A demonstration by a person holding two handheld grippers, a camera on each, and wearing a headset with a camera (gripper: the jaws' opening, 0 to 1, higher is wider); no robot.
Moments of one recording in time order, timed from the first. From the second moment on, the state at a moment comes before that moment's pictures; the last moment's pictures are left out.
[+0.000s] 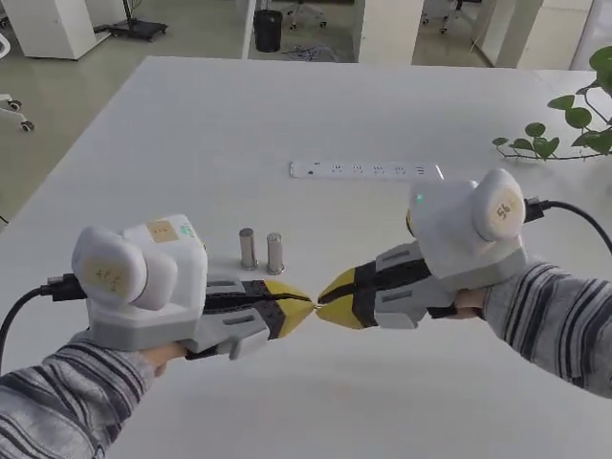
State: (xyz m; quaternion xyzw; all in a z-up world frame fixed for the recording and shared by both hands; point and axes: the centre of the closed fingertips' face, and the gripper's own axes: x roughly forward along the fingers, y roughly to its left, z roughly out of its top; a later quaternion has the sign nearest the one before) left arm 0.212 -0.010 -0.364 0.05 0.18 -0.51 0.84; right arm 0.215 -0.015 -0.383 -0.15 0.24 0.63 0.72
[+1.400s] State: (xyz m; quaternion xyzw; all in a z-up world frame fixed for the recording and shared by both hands) left arm 0.220 0.009 -0.395 0.03 0.21 -0.44 0.87; right arm 0.211 -0.022 -0.414 -0.30 0.25 0.64 0.66
